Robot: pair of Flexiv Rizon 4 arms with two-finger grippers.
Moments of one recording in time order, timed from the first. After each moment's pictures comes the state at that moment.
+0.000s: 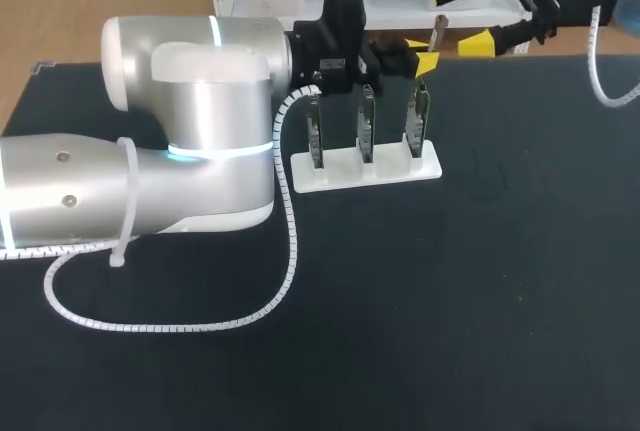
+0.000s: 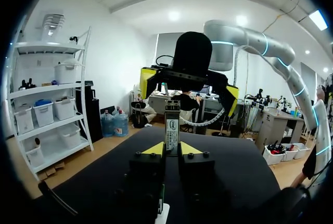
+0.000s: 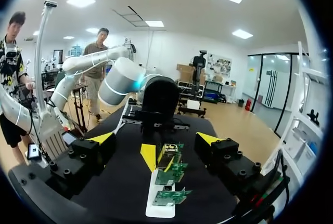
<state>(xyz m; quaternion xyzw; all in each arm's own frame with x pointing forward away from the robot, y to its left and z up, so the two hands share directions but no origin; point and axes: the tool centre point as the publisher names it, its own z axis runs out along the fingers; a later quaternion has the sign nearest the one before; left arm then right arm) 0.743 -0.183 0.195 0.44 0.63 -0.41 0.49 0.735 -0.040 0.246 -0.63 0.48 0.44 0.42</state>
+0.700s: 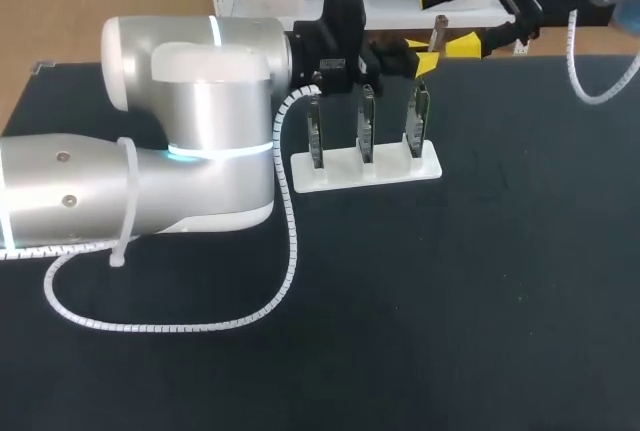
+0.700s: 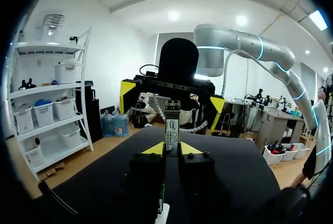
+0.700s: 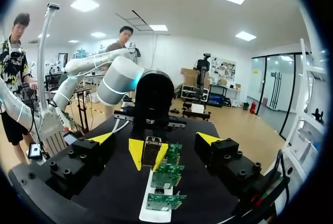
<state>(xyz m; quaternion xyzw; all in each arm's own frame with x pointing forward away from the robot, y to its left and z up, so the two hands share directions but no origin) 0.743 -0.183 0.195 0.44 0.63 -0.41 0.49 0.750 -0.027 0.232 -0.63 0.47 0.46 0.41</state>
